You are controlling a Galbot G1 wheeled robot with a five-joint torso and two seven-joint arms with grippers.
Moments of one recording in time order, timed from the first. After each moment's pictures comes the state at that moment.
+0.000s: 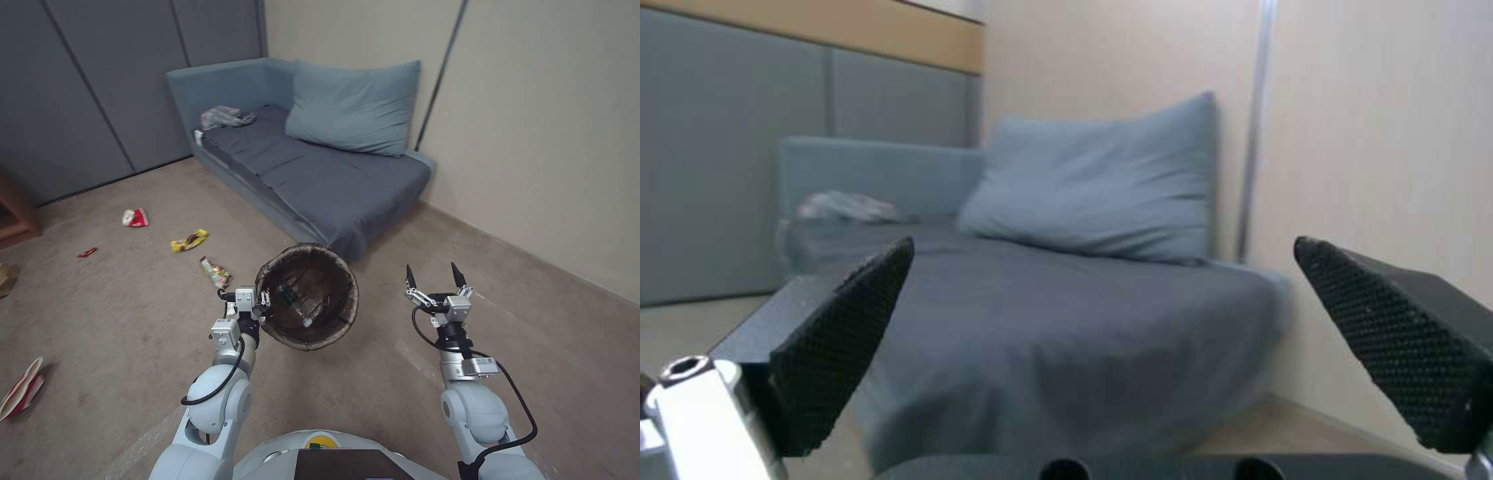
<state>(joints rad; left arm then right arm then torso) 1.50 -1.47 -0.35 -2.16 -0.20 0.34 -0.16 -1.54 1.39 0.63 1.93 0.18 0.44 -0.05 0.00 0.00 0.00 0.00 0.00</state>
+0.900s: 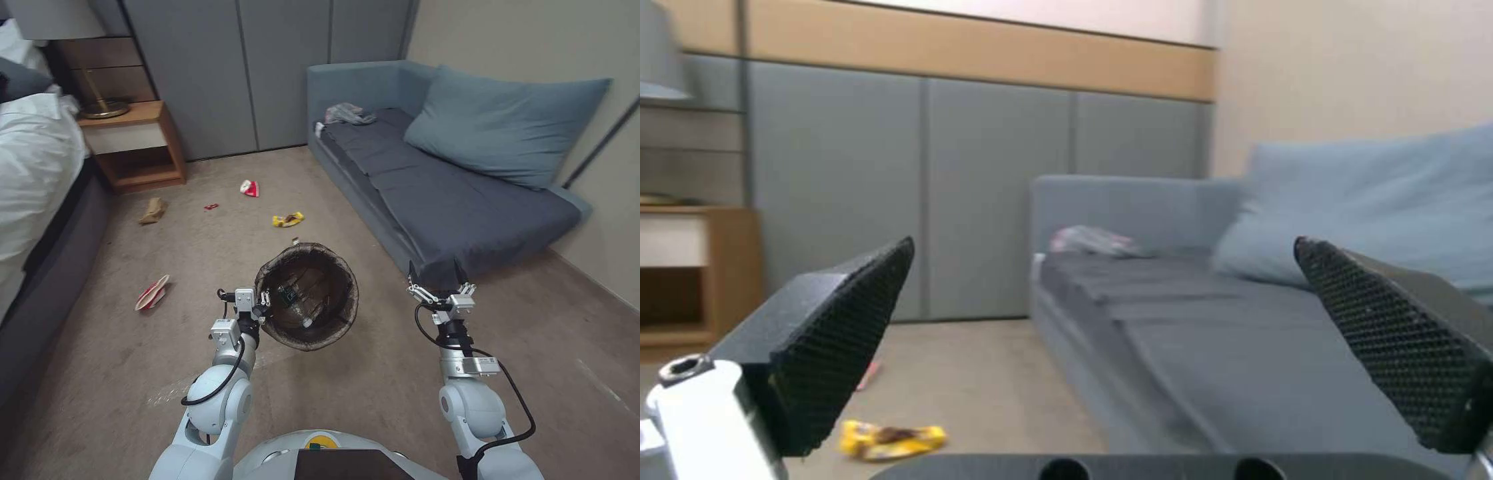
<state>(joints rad) 1.50 -1.47 -0.35 -2.16 -0.20 0.35 -0.17 -1.51 1.39 0.63 1.91 0.21 0.49 -0.06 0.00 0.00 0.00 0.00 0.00</state>
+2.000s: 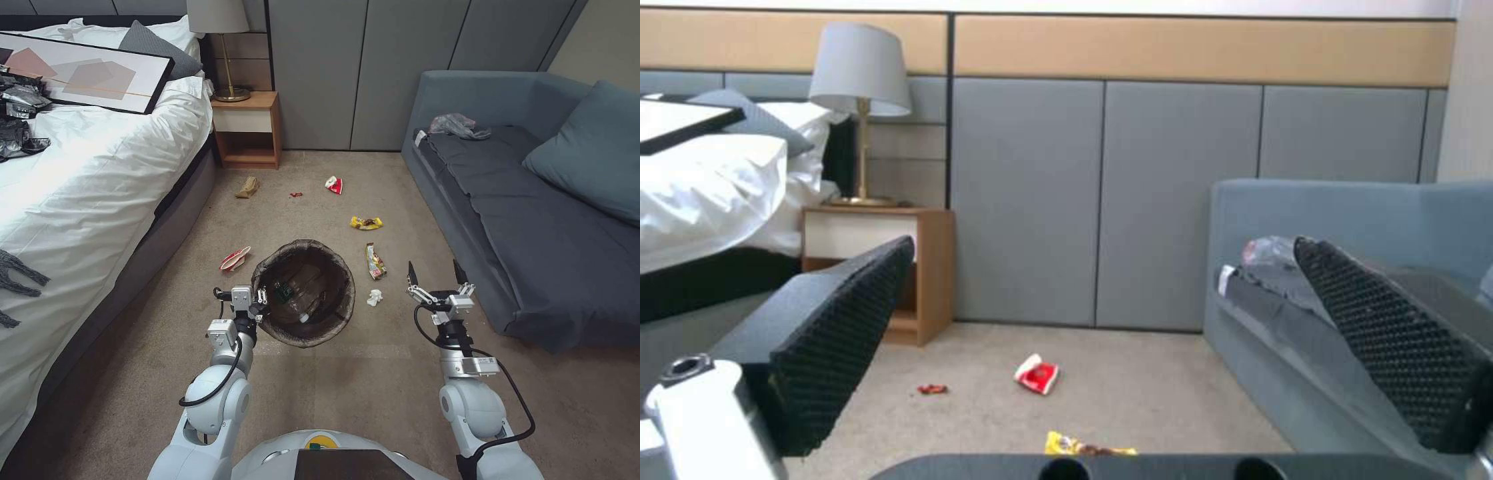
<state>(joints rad) 1.51 -1.47 -0.36 -2.16 -0.19 0.31 -0.16 -1.51 1.39 0.64 1.90 0.19 0.50 -0.07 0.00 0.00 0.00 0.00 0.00</state>
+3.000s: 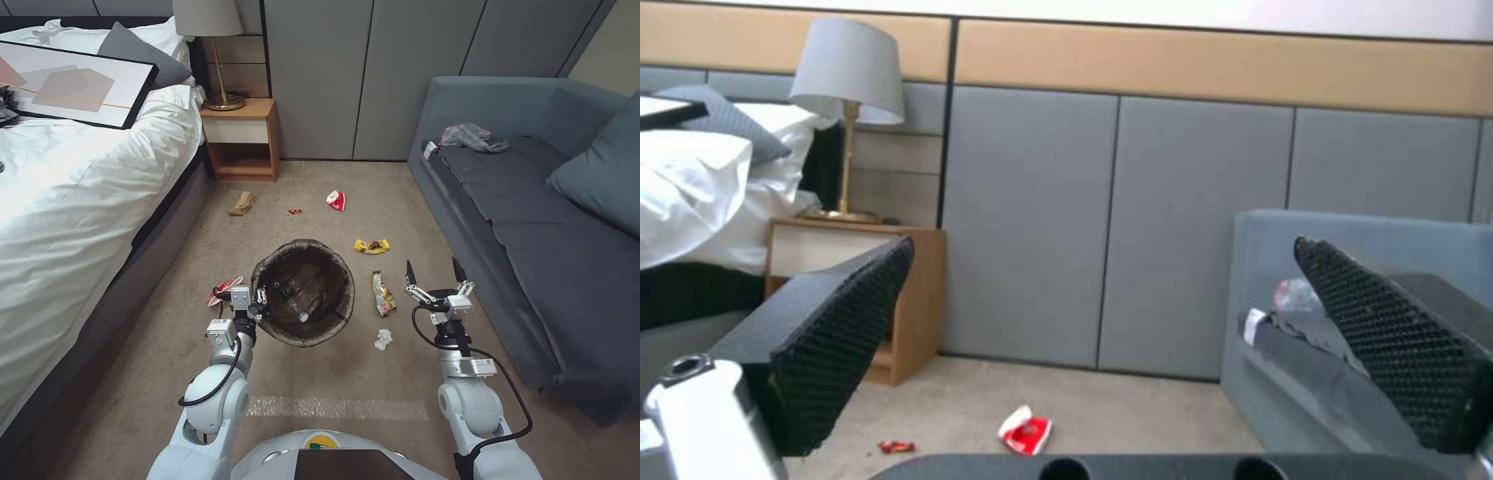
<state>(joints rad) 1.51 -1.47 -0.36 -2.16 -0.20 0.31 -0.16 -1.49 1.39 0.63 1.87 0.16 0.57 -0.09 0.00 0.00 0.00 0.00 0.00</state>
